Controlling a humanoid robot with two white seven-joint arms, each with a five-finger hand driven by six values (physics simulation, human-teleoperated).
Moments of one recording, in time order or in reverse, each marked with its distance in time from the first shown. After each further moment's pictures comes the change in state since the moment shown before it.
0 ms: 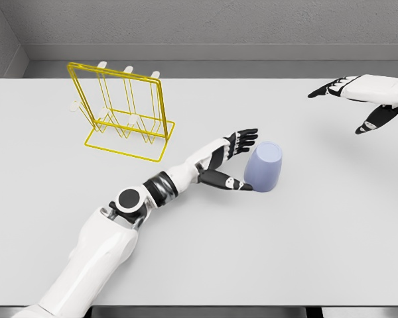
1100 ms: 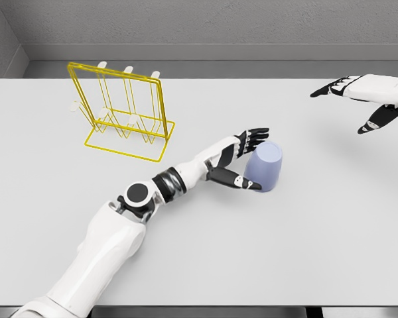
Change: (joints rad) left arm -0.041 -0.033 -0.016 0.047 -0.003 0.000 -0.025; right arm 0.000 -0.006 -0.001 0.003 -0.002 0.000 0.000
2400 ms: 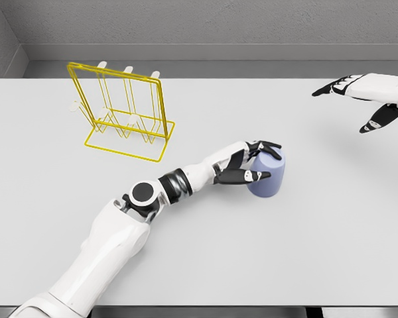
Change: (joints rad) left arm -0.018 -0.001 -0.042 0.000 0.017 0.001 -0.051; right arm 0.000 -0.005 -0.004 0.000 0.000 0.000 0.000
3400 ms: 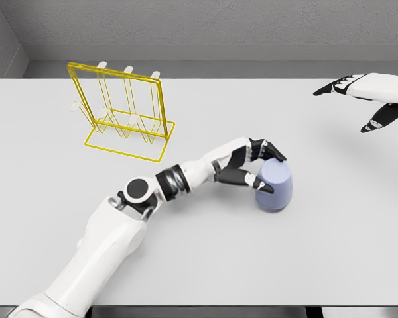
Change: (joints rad) left arm 0.008 0.020 0.022 -0.099 0.055 0.002 -0.067; right arm 0.000 -0.004 -0.003 0.000 0.000 0.000 0.000
